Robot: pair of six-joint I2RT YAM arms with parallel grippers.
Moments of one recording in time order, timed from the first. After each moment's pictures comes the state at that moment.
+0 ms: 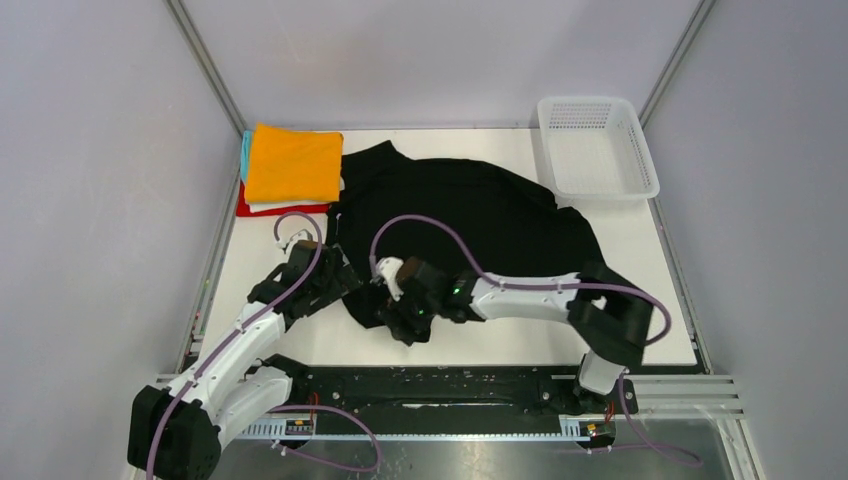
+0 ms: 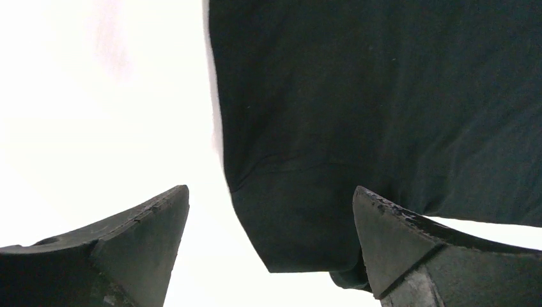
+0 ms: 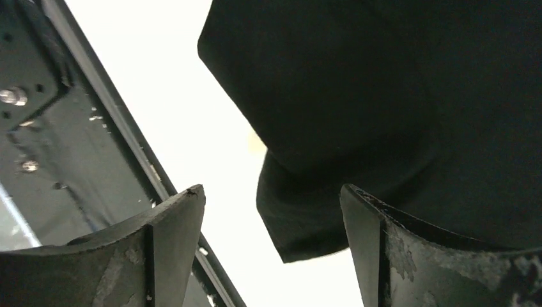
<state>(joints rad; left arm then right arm) -0.35 0.90 0.54 -0.54 -0.12 -0.83 1.11 1.68 1.01 -0.17 -0.14 0.17</state>
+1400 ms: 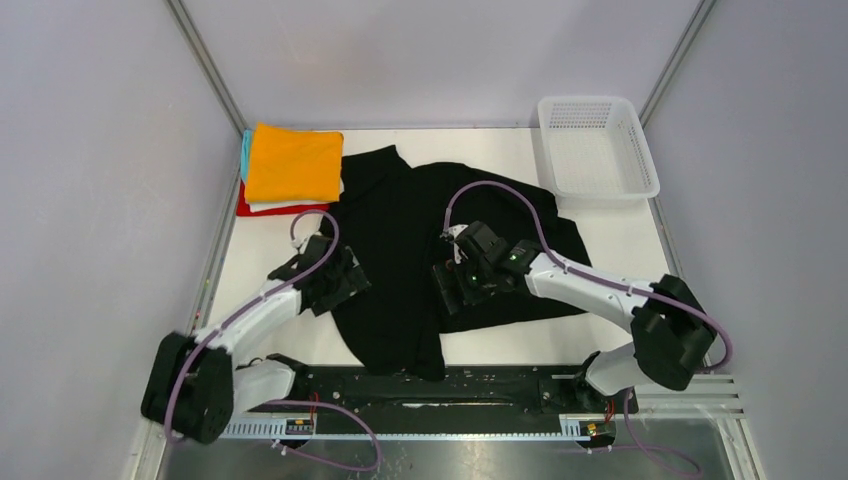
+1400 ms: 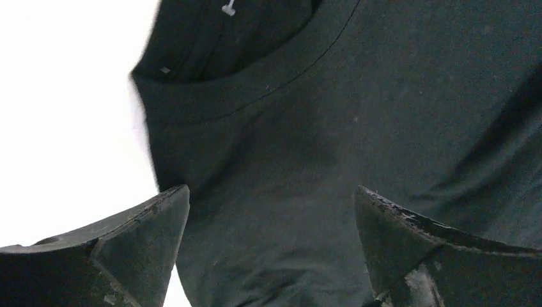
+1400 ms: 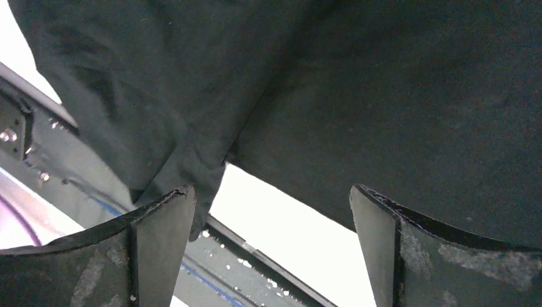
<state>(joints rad) -0.35 1.08 0.53 -0.49 -0.09 -0.84 0.85 1.43 0.94 -0.53 -0.15 0.39</state>
